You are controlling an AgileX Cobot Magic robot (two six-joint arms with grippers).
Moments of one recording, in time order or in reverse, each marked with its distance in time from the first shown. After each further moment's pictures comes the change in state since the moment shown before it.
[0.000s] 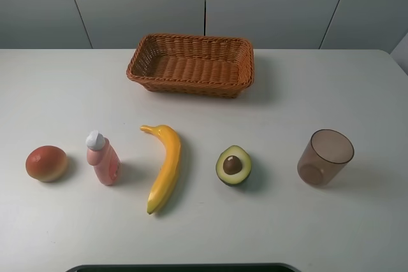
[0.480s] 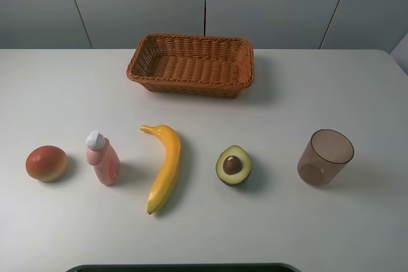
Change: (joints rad) left arm 0.000 0.000 0.000 0.000 0.000 0.000; right arm 0.000 0.317 -0.227 -0.009 0.031 0.009
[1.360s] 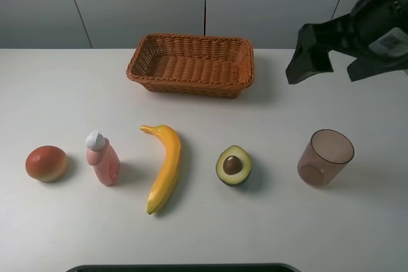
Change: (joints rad) left arm 0.000 0.000 0.000 0.000 0.000 0.000; right arm 0.525 0.930 -0.220 0.000 -0.178 0.397
